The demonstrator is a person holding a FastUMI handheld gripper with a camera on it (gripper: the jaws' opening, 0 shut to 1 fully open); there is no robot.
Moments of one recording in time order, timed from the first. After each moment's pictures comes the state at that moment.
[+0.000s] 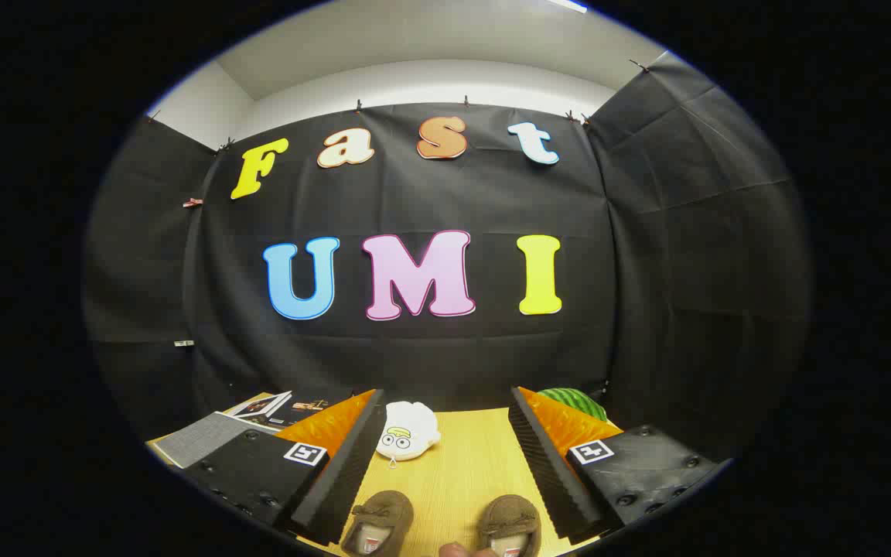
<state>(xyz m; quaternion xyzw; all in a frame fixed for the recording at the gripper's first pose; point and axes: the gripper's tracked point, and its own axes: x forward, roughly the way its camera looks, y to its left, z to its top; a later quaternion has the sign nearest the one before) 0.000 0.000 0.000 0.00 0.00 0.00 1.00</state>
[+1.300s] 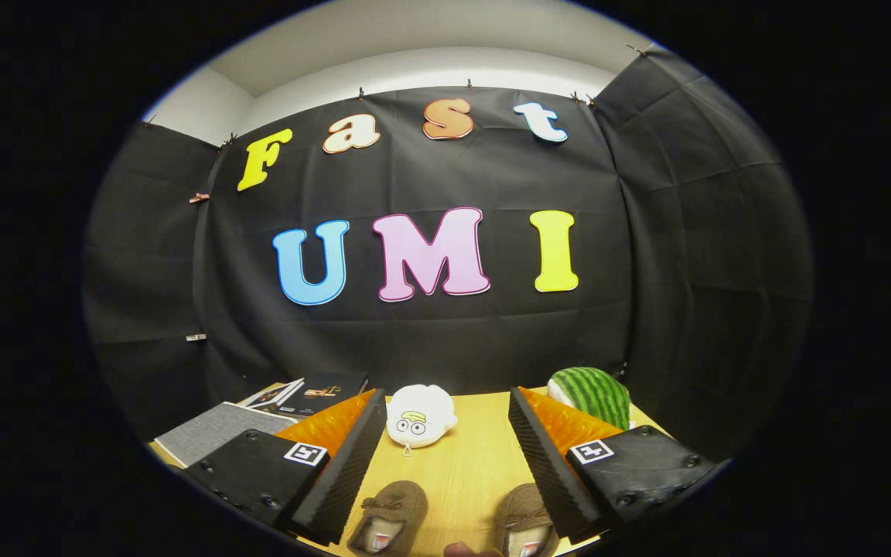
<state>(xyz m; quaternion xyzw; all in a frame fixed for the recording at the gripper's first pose) 0.009 0.026 -0.036 0.03 0.04 0.05 1.00</state>
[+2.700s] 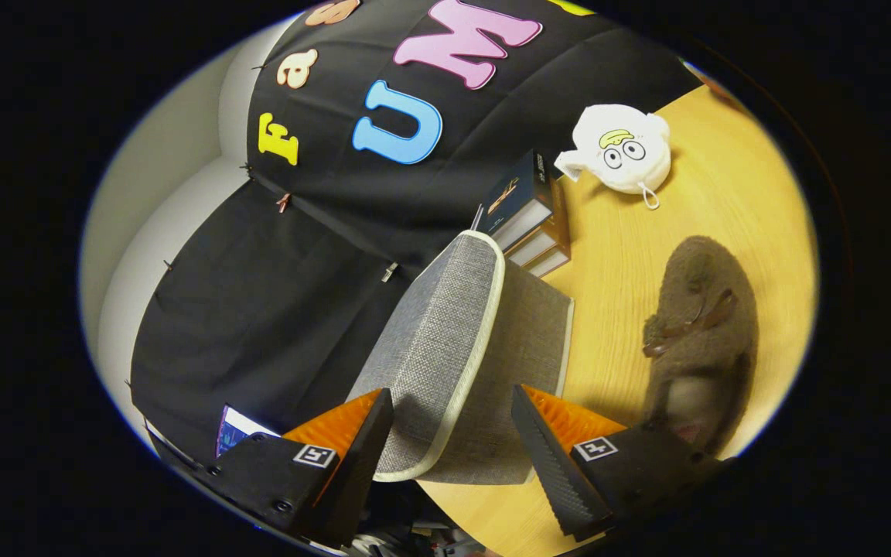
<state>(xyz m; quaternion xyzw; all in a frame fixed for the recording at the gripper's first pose) -0.066 0.239 -0.213 0.38 0.36 0.37 0.77</state>
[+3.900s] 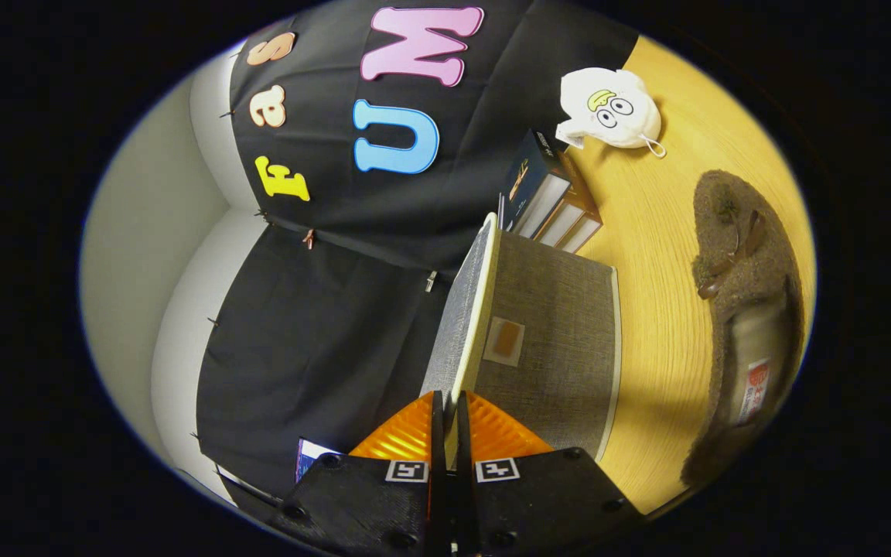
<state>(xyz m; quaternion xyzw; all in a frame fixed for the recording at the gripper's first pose) -0.079 0.248 -0.173 0.48 0.37 0.38 0.70</state>
